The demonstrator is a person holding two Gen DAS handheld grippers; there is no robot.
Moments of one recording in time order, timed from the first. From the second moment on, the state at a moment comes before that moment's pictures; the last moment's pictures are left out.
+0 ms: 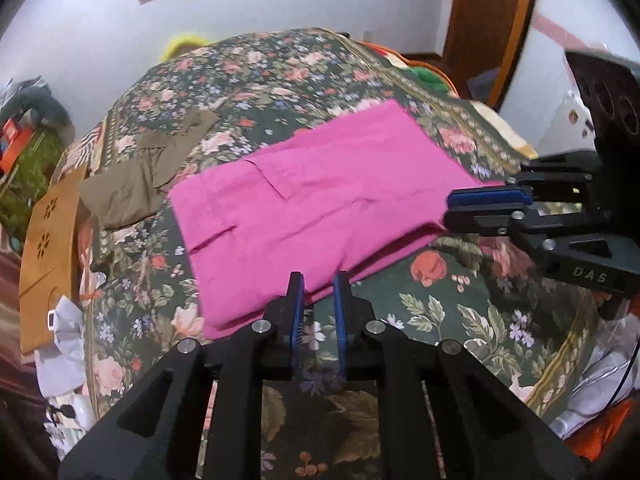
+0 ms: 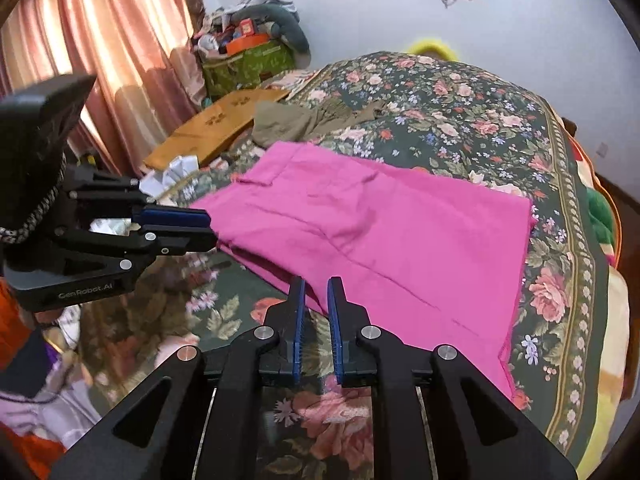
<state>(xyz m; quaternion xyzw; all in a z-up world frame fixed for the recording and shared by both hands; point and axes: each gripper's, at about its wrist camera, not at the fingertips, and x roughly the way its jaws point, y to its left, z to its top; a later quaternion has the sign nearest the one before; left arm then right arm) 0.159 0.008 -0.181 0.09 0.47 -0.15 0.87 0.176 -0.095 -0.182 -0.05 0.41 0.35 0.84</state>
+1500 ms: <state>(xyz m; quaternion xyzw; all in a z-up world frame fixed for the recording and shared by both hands) 0.171 0.057 -0.218 0.03 0.48 -0.05 0.88 0.193 -0.199 -0.234 0.06 0.50 0.20 0.84</state>
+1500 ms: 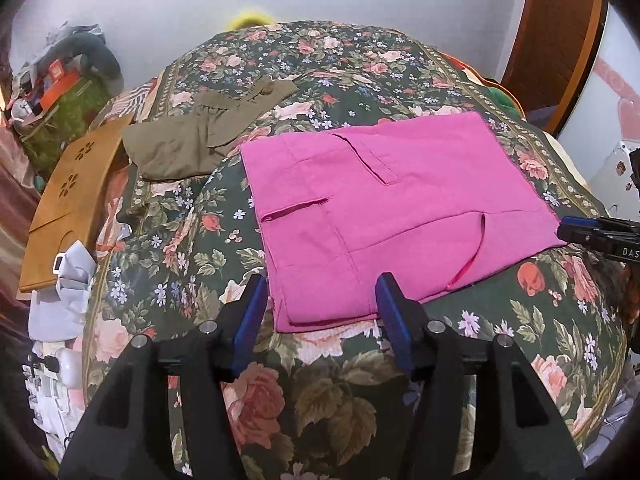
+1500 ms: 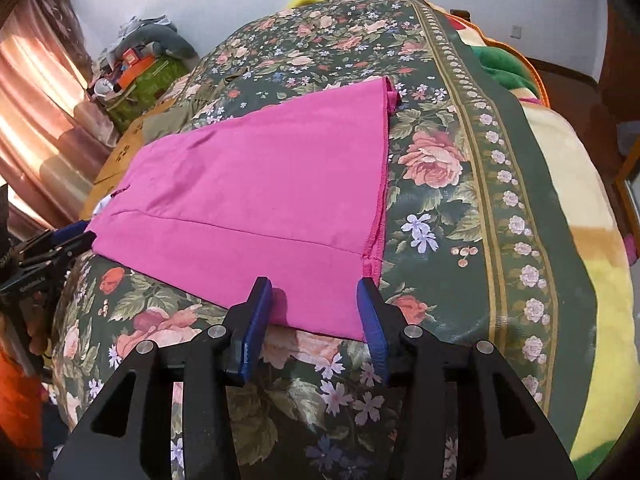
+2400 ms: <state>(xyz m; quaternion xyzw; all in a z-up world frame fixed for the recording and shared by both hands) 0.288 0.103 -0.198 0.00 0.47 -0.01 0.88 0.300 -0.208 -0.195 0.03 0.44 0.18 0.88</state>
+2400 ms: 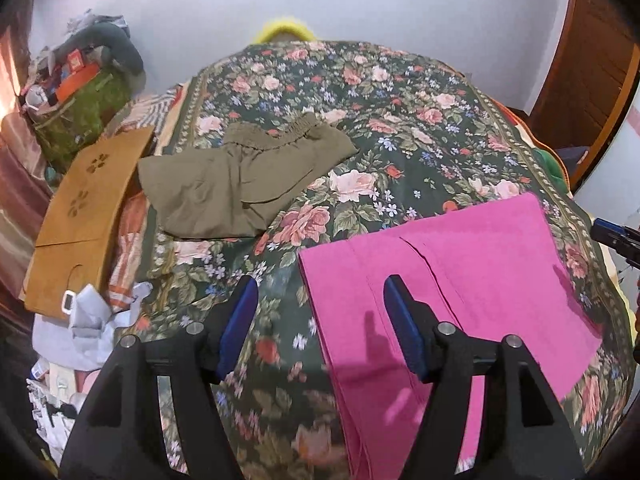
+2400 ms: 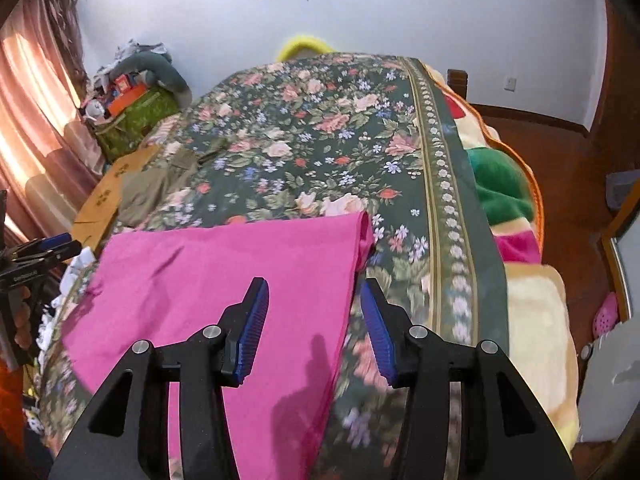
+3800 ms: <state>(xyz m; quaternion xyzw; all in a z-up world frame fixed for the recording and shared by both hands) 0.327 0.090 -0.266 0.09 0.50 0.08 0.86 0.394 -0.168 -0.261 -0.13 0.45 0.15 0.87</state>
